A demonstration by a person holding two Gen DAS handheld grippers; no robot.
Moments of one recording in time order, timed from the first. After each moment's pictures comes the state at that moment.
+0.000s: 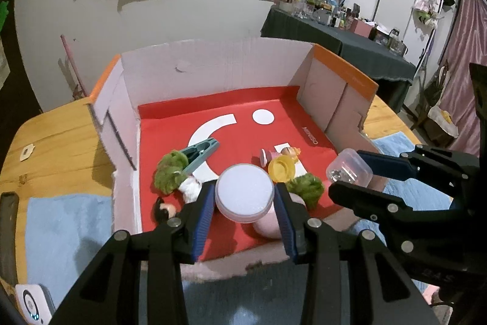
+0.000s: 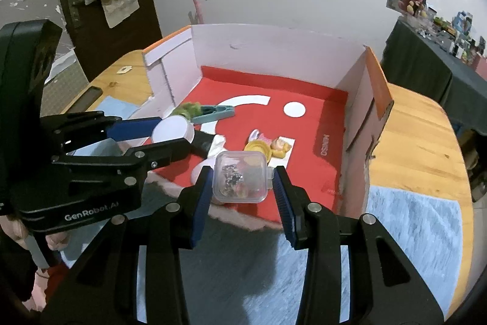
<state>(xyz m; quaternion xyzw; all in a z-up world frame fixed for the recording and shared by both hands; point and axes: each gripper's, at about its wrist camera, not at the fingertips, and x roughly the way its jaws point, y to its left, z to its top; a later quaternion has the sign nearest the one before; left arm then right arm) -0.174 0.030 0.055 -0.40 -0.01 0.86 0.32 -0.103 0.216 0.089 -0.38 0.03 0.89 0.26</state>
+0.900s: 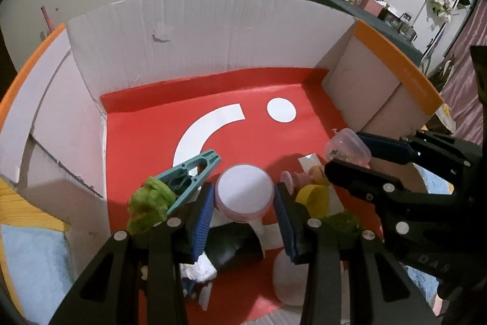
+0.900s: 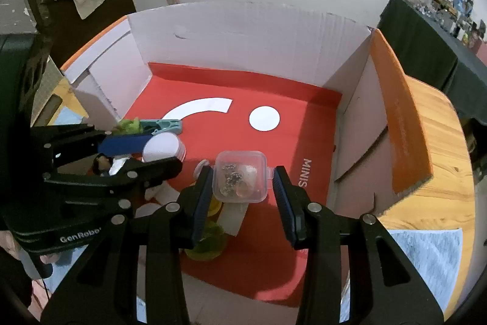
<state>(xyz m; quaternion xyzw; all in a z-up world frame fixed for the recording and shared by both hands) -0.250 0.070 0.018 -0.48 -0.01 0.81 0.33 -0.149 0.295 0.074 -0.44 0.07 0.85 0.29</state>
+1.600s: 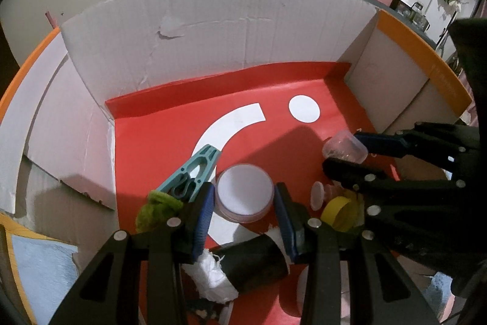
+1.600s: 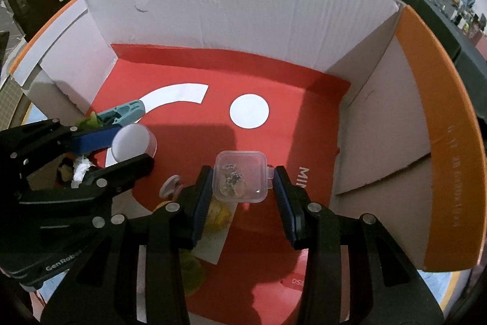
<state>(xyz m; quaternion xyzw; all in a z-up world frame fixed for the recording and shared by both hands) -0.261 0.072 0.011 -0.49 0.03 0.82 0.30 -0.168 0.328 0.051 -0.51 0.09 0.80 0.31</state>
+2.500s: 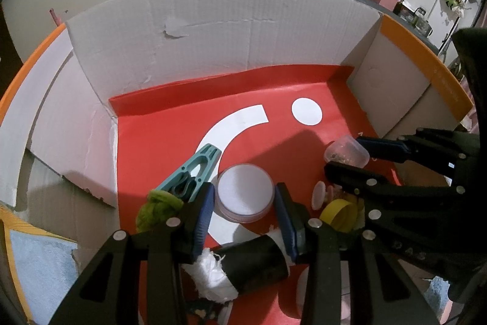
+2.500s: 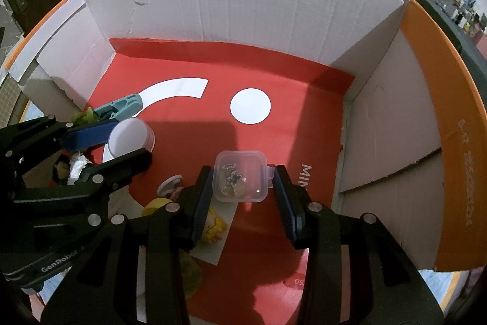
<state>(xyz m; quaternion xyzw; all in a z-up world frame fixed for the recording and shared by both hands) -0.260 0.067 0.010 -0.48 0.02 0.82 0.30 -0.148 0.324 0.053 -0.50 0.10 0.80 0.32</state>
